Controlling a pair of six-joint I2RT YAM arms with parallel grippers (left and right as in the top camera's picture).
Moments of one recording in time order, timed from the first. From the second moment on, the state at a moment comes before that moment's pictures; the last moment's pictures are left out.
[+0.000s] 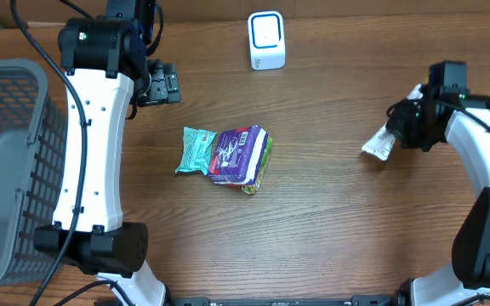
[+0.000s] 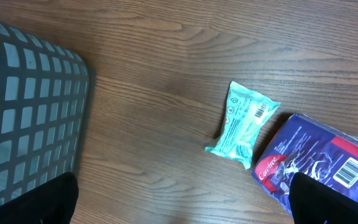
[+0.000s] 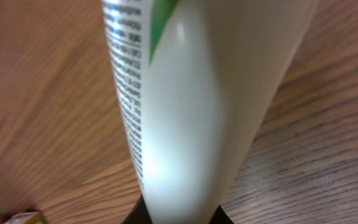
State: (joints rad) left arm -0.12 1.86 2.21 -1.65 -0.26 -0.32; right arm -0.12 1.75 1.23 -0.75 -0.21 0.51
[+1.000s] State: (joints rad) left arm -0.12 1.86 2.21 -1.65 -0.26 -0.32; right arm -0.12 1.75 1.16 -0.77 -0.20 0.52
